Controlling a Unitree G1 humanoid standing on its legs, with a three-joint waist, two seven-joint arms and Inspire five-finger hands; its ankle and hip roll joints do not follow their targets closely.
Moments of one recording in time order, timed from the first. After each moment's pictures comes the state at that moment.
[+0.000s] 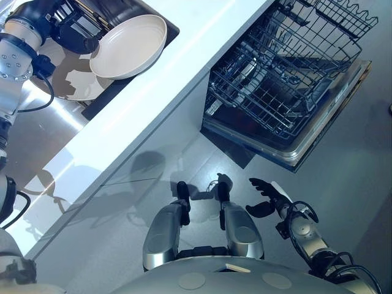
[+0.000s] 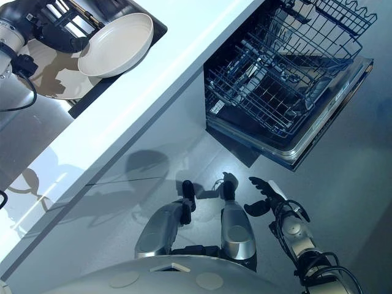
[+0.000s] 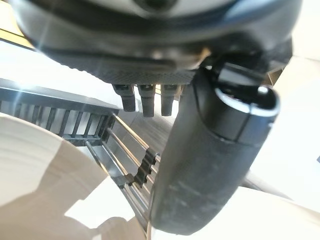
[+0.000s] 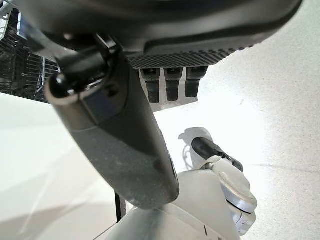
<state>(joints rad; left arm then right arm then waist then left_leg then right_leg) -0.99 1.11 -0.48 0.61 -0.07 -0.09 -0.10 0.03 -0.43 0.17 0.82 -0.23 -0.26 0.05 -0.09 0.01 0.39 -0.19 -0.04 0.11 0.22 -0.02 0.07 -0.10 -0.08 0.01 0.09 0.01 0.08</state>
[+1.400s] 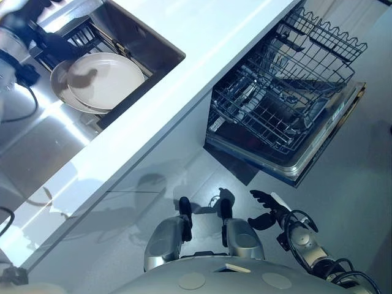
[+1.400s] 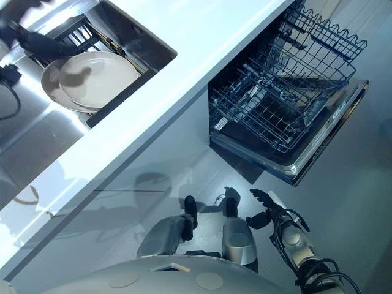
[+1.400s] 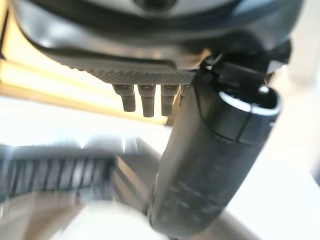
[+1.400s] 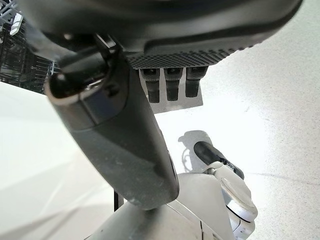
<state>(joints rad) -0.77 1.21 -0.42 0.46 -0.08 -0.18 -0.12 0.07 -0.42 0.20 0.86 -0.28 -0.25 0.03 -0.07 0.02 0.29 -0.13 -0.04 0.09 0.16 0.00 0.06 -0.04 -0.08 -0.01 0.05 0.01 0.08</state>
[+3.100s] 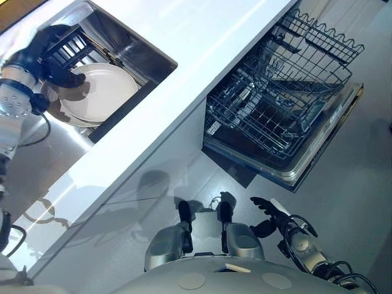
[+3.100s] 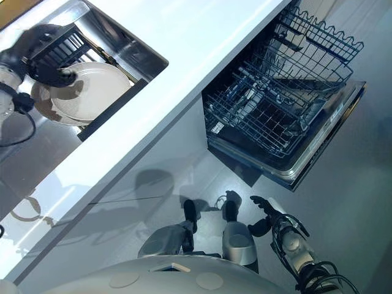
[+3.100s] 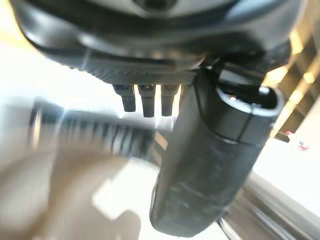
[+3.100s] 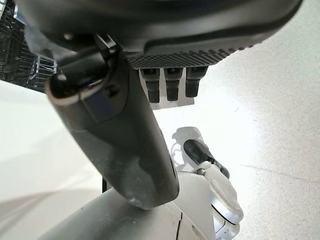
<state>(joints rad) -0.64 1.07 -0.29 0.50 -0.16 0.08 -0.05 0.08 -0.42 0.21 0.90 -0.34 -0.26 0.01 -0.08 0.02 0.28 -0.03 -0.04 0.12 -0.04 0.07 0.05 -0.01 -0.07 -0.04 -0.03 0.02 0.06</state>
